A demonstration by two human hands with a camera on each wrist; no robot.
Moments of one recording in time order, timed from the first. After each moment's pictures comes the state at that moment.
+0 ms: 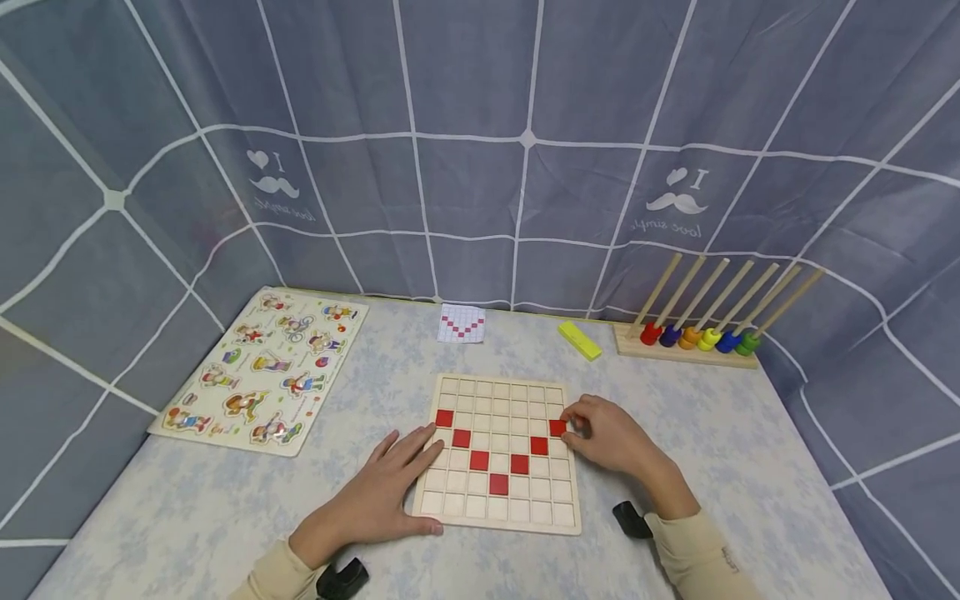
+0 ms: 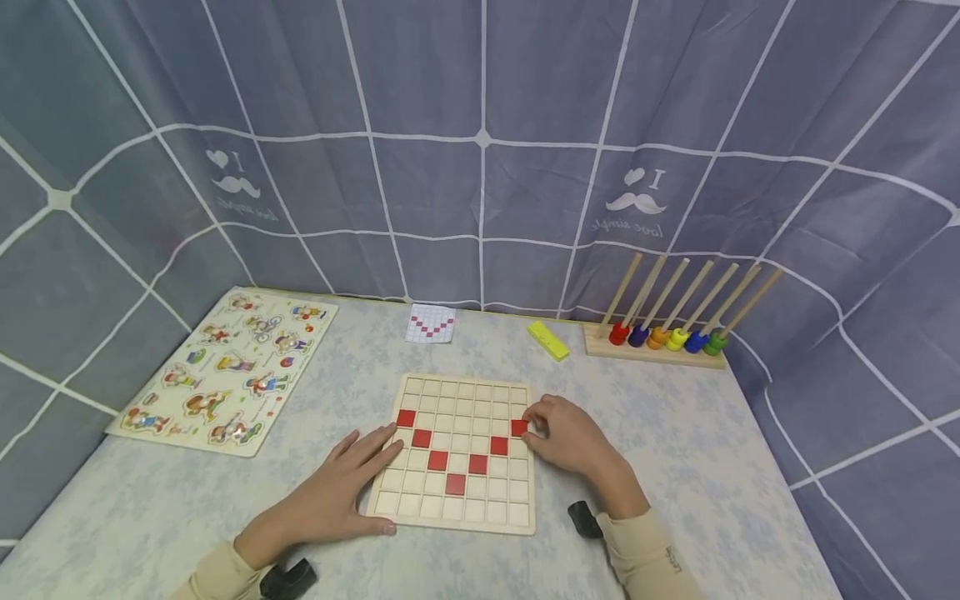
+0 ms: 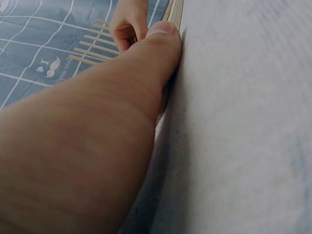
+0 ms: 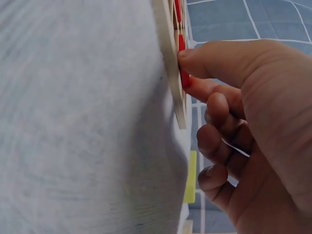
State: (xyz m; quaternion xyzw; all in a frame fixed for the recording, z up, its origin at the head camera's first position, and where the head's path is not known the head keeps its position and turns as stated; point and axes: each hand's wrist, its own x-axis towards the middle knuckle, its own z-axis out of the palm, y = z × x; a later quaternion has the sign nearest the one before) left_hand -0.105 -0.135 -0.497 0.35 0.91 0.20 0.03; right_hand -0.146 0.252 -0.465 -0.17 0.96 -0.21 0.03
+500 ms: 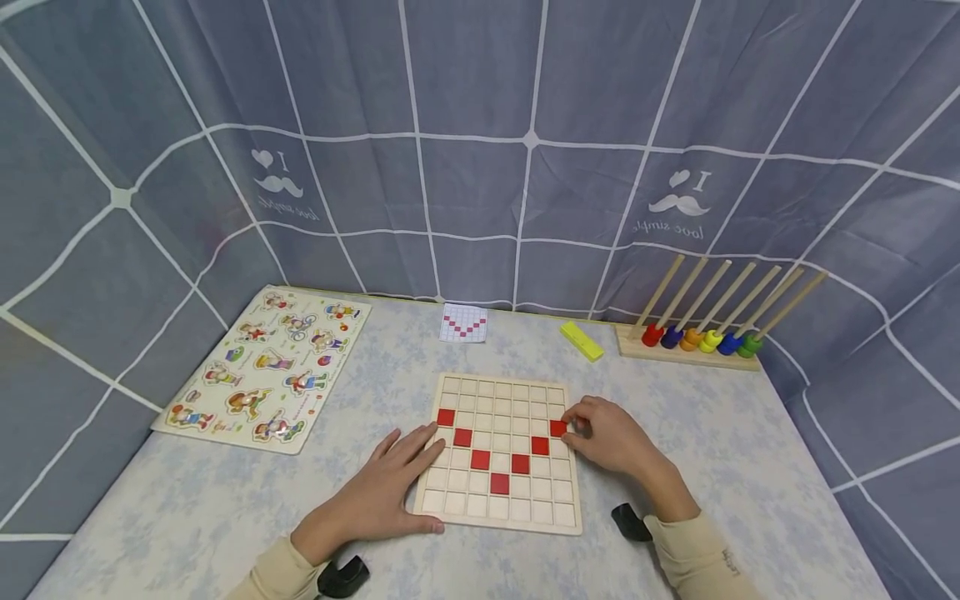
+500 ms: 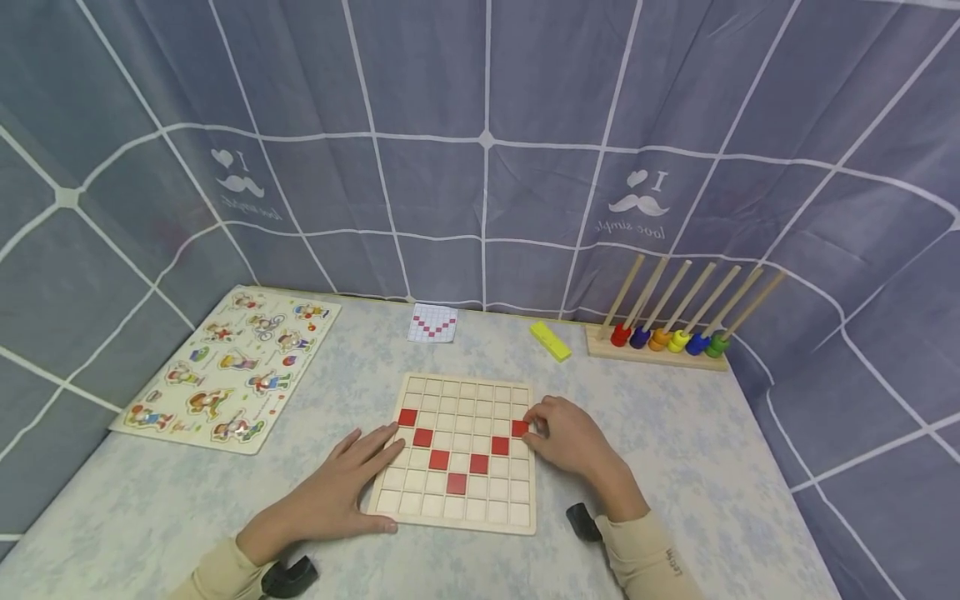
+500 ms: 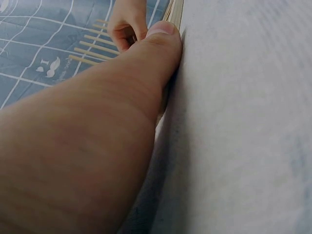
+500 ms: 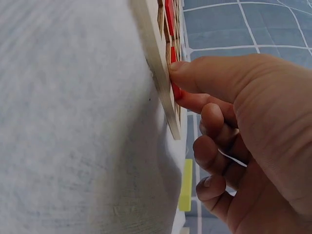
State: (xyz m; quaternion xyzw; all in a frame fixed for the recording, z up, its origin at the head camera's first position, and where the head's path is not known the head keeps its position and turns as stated) left_hand -0.105 -0.135 -0.498 0.35 0.92 0.20 0.04; right_hand -0.143 0.246 -0.463 -0.15 0.97 -0.21 0.03
